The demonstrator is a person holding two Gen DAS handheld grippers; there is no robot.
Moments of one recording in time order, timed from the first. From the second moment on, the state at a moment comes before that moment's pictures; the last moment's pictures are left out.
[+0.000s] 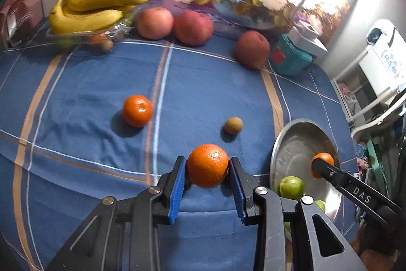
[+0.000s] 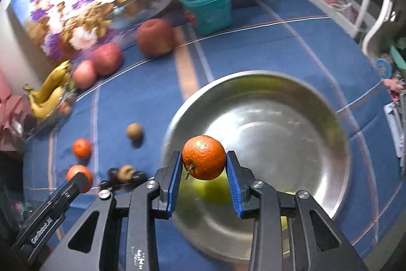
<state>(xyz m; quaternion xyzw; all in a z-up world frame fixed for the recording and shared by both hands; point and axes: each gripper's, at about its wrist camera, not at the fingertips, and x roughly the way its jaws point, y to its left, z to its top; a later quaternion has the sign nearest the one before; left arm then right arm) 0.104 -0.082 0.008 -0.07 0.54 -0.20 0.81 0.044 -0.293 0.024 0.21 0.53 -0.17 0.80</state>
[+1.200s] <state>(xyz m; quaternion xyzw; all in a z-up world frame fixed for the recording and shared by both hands) 0.094 -0.211 -0.017 -0.03 0.54 -0.31 0.78 0.022 -0.361 0.000 0.22 0.54 -0.27 0.77</state>
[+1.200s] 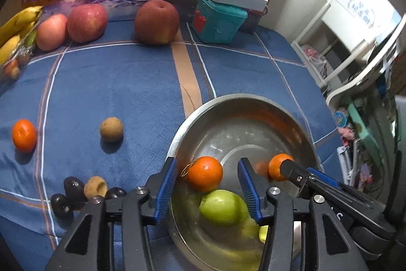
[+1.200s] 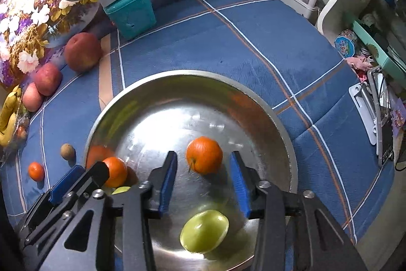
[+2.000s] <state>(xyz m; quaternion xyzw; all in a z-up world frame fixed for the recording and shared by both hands) 0.116 -0.063 -0.004 -0.04 0.52 -0.08 0.85 0.043 -0.294 0.010 0.17 0.53 -0.18 0.81</state>
